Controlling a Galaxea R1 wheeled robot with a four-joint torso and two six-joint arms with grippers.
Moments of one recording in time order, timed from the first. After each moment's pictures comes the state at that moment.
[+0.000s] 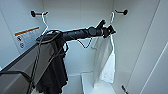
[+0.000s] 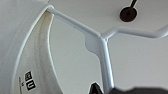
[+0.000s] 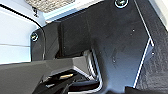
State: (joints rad) left arm -0.25 3.14 -2.08 -0.65 0.15 -0.33; right arm -1.56 3.06 -2.68 0.00 0.12 0.00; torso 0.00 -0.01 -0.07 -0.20
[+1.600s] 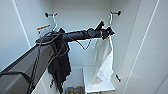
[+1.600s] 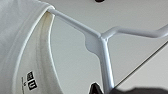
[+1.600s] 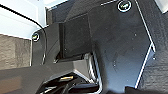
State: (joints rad) left arm -0.23 3.13 -2.07 -0.65 0.14 -0.33; right arm -1.57 3.06 -2.68 0.01 0.14 0.00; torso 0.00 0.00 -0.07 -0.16
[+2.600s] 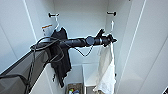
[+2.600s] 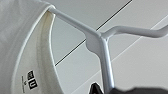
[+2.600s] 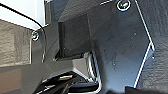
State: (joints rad) left arm -0.14 3.03 -1.81 -0.64 0.07 -0.31; right arm -1.57 3.06 -2.68 0.01 0.14 0.00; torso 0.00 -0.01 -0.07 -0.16
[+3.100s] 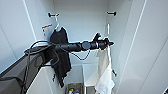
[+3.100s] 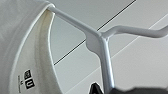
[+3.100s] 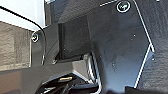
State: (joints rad) left arm -0.08 2.94 -1.67 -0.62 0.01 -0.31; right arm -1.57 3.06 -2.68 0.01 0.14 0.00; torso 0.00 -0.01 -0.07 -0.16
